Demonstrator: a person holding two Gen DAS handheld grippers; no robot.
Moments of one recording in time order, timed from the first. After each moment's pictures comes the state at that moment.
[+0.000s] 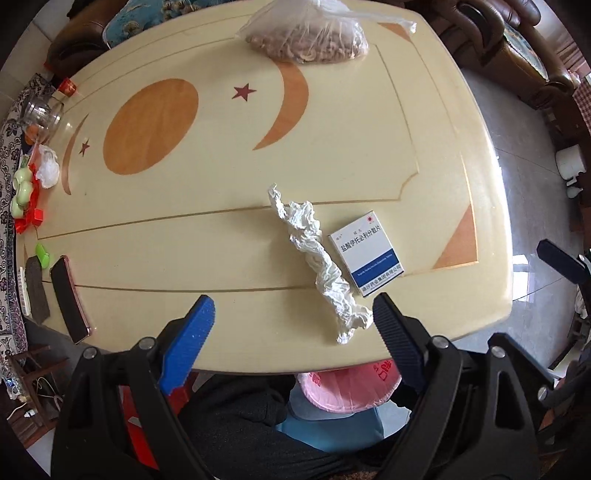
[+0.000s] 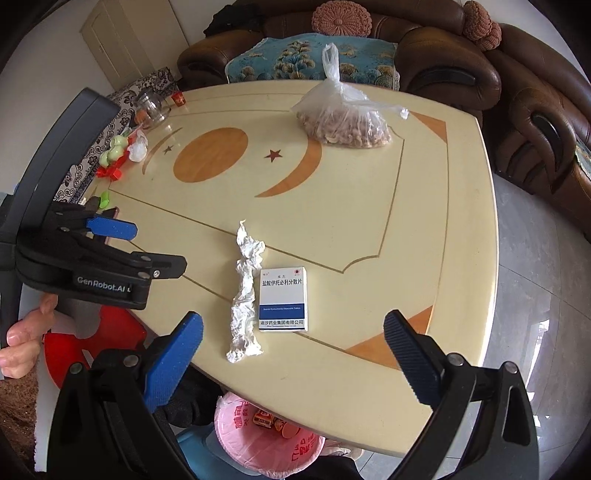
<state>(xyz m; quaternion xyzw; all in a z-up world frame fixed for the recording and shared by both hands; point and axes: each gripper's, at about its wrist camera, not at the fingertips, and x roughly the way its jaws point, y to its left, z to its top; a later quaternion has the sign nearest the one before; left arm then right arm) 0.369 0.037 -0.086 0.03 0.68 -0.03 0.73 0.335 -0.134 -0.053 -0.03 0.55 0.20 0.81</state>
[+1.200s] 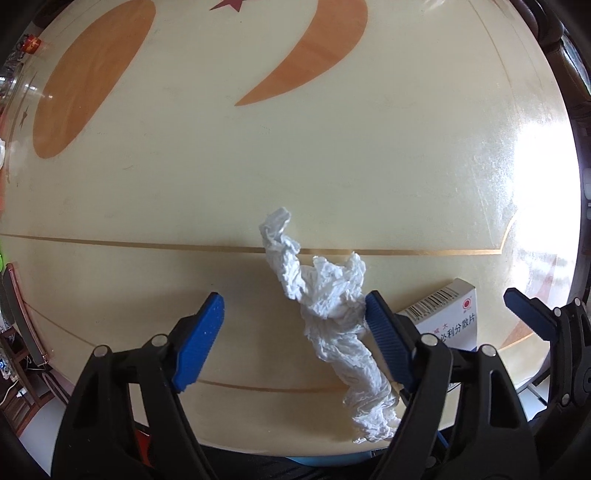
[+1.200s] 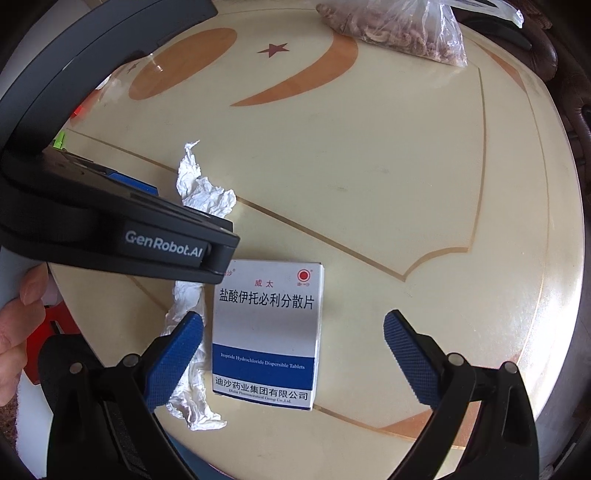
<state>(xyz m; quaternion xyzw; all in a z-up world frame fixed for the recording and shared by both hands) 0.441 0.041 -0.228 0.01 0.75 0.00 0.66 0.404 -0.069 -0.208 -0.08 0.64 0.21 0.74</state>
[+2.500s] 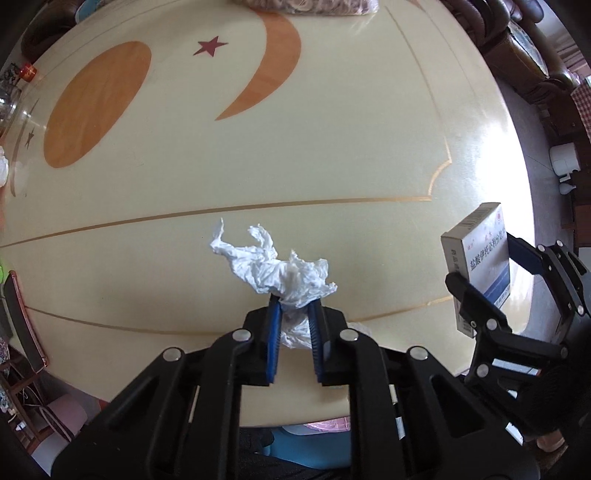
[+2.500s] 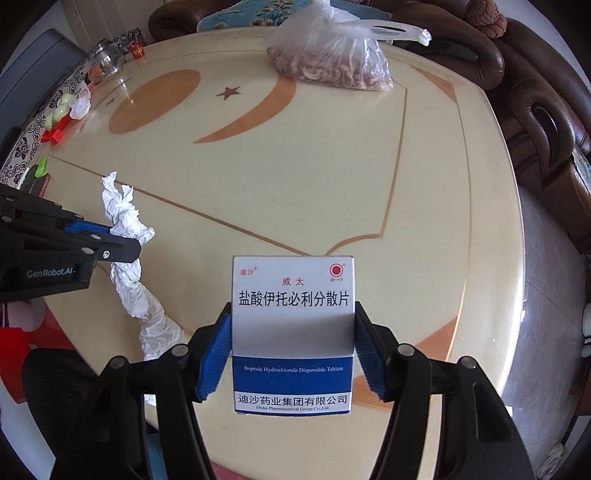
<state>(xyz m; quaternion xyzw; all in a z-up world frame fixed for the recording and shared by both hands) 0.380 0.044 -0.157 0.02 0.70 -0.07 0.71 0.384 -0.116 -0.149 -0.09 0.58 0.14 0.80</state>
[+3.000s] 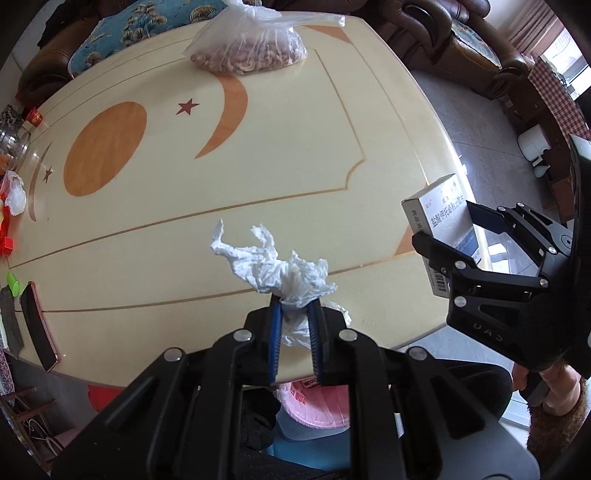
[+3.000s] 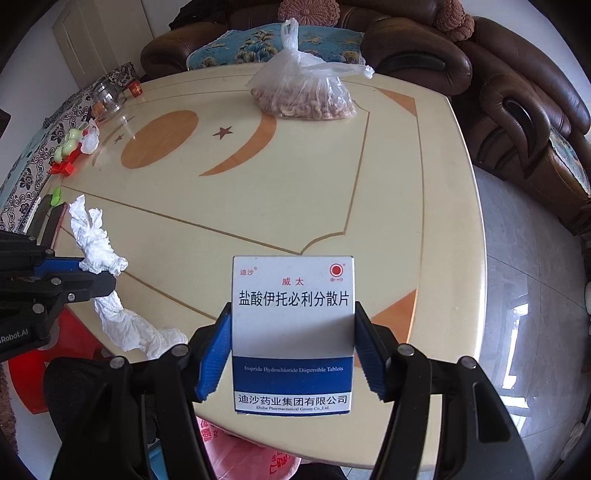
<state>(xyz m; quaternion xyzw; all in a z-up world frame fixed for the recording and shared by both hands) 0.290 0.012 -0.066 0.04 0.63 -0.12 0.77 0.337 -0.147 -0.091 -0.05 0.54 0.13 0.83</state>
